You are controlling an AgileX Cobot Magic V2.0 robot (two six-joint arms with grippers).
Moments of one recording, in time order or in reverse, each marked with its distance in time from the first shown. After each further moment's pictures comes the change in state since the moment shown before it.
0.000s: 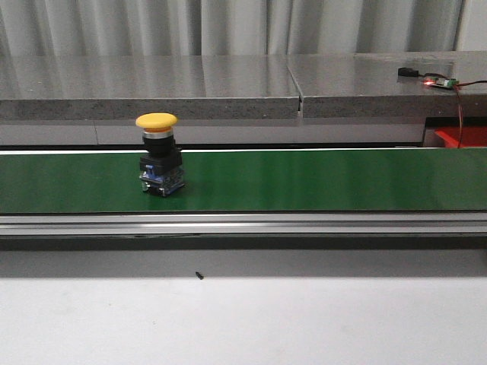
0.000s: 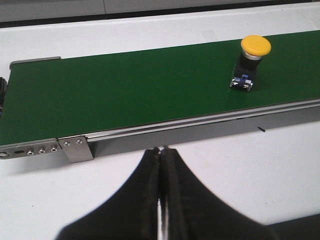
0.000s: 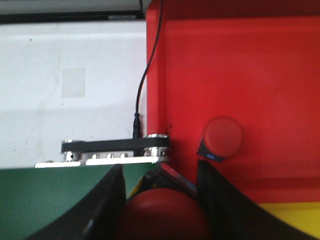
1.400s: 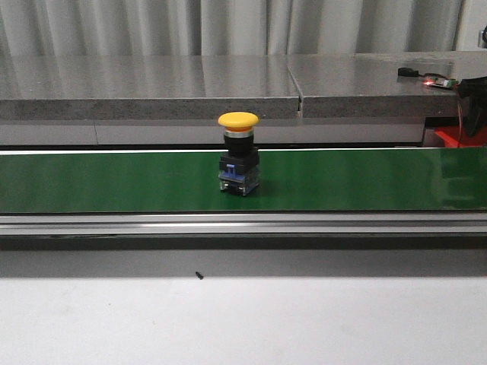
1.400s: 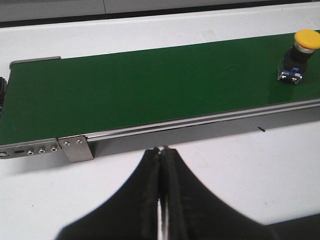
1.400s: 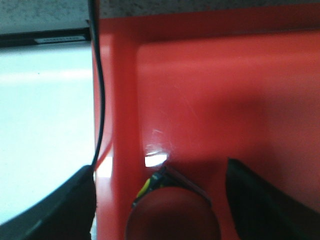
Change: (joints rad) left arm 0.000 0.000 0.000 0.000 0.000 0.000; right arm -0.006 0.566 -0.437 0.018 -0.015 0.007
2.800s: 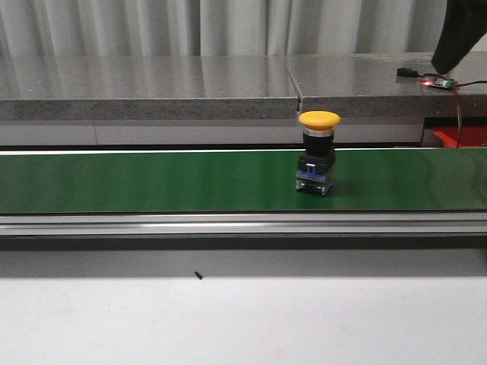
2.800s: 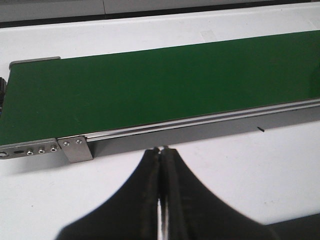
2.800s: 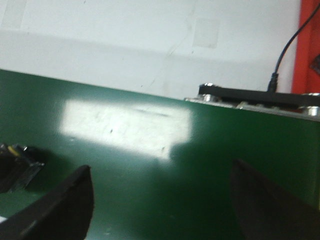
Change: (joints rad) left arm 0.000 0.000 0.000 0.000 0.000 0.000; right arm 0.275 -0.714 0.629 0.069 0.064 -0.011
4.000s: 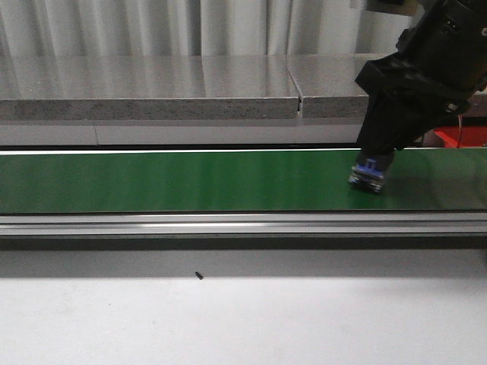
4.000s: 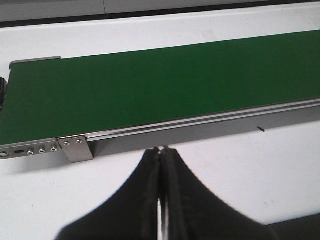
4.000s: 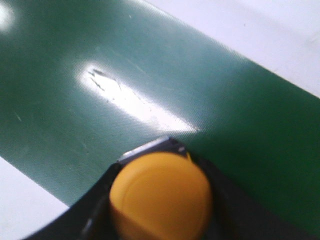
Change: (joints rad) left arm 0.000 0.000 0.000 0.000 0.000 0.000; right arm 0.196 0.099 0.122 0.121 -0.147 -0.274
